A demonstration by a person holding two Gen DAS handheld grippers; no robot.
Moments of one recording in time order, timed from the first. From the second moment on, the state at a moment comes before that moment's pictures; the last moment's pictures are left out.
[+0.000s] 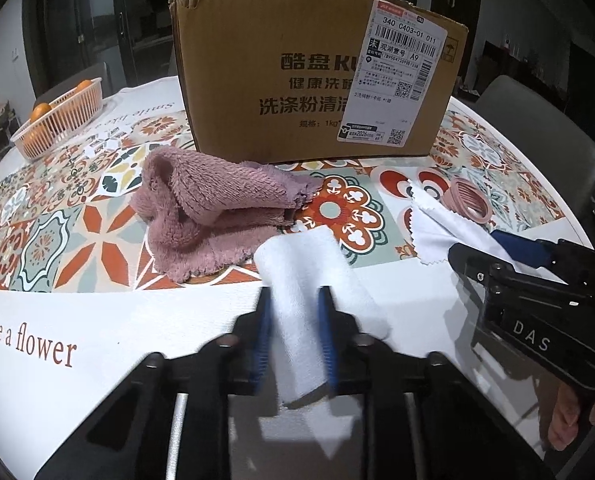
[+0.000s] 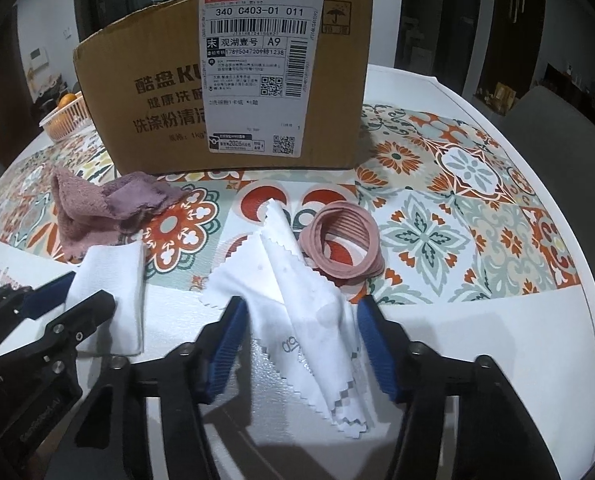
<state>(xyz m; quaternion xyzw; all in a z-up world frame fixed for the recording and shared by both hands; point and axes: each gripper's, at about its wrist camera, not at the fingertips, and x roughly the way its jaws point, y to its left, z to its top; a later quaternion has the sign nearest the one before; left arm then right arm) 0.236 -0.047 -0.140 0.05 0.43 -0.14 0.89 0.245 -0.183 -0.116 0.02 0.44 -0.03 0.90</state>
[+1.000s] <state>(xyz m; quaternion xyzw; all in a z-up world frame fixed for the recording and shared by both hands) 0.201 -0.038 -0.084 0.03 0.37 -0.14 0.92 0.206 -0.170 -0.065 0.05 0.39 0.02 0.92</state>
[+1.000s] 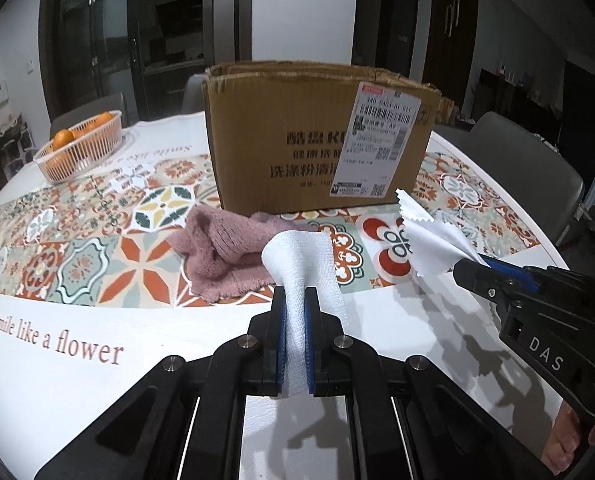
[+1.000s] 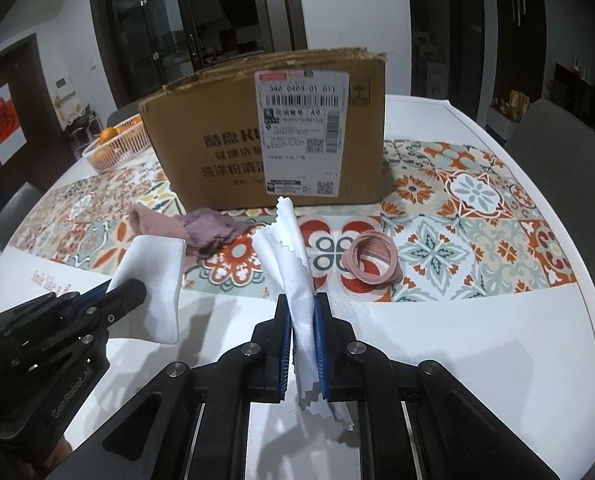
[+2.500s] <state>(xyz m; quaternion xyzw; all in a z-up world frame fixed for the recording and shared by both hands) 0.169 -0.036 0.036 0.04 0.20 -0.14 0.97 0.164 -0.172 0.054 0.06 0.23 0.02 0.97</state>
